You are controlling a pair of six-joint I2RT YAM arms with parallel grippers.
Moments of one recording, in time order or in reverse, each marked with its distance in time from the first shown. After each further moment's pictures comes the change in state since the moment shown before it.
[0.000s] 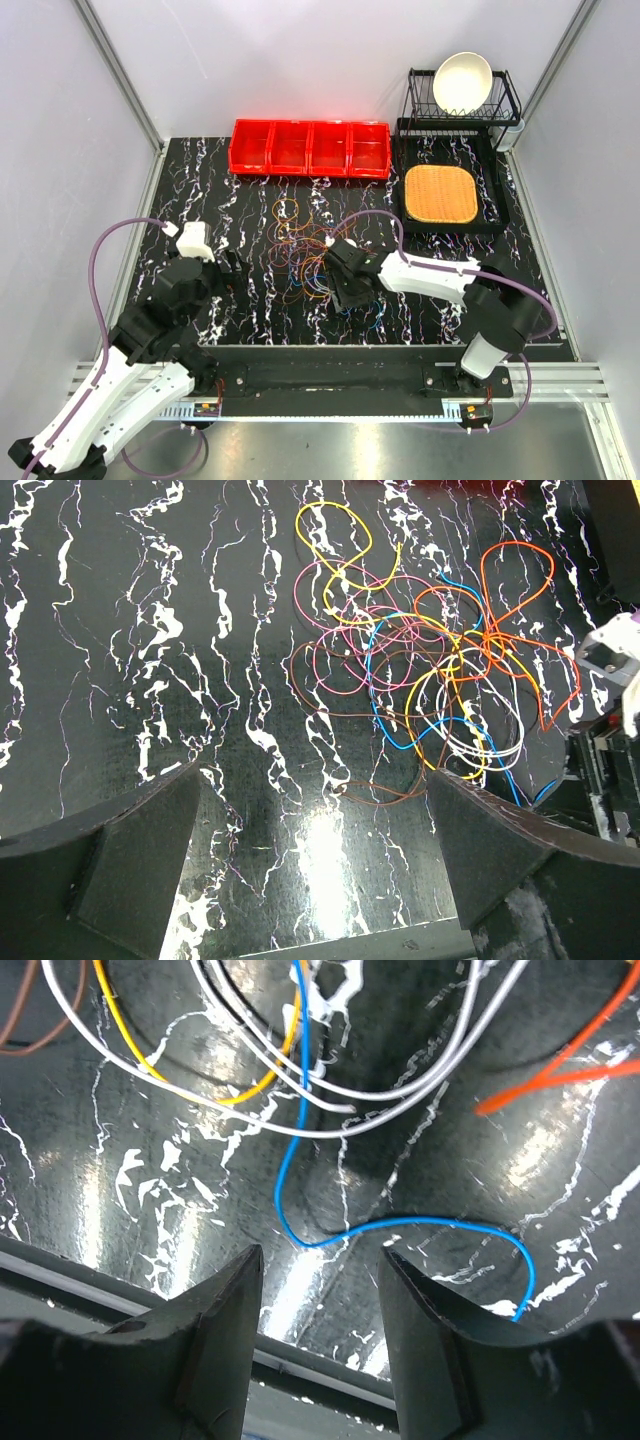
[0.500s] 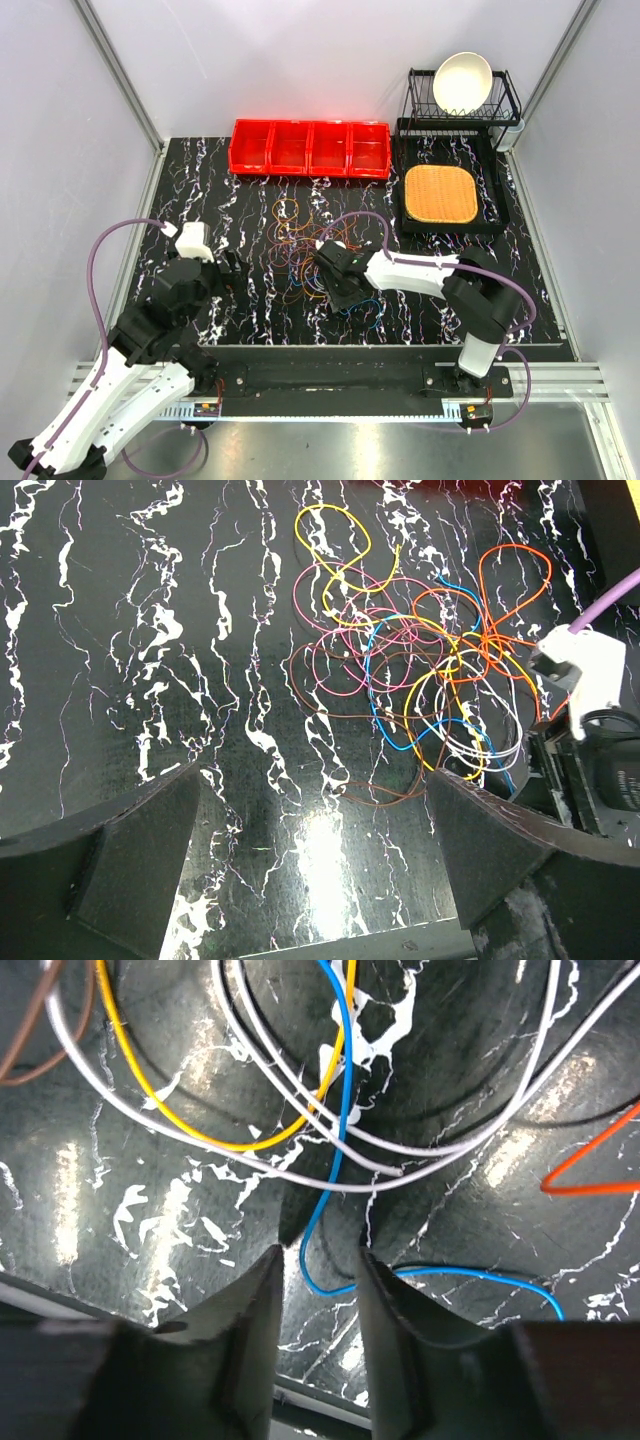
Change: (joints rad) left arm 0.000 -0.006 0.000 0.000 0.000 0.000; right arm 0.021 0.108 0.060 0.022 0.000 -0.035
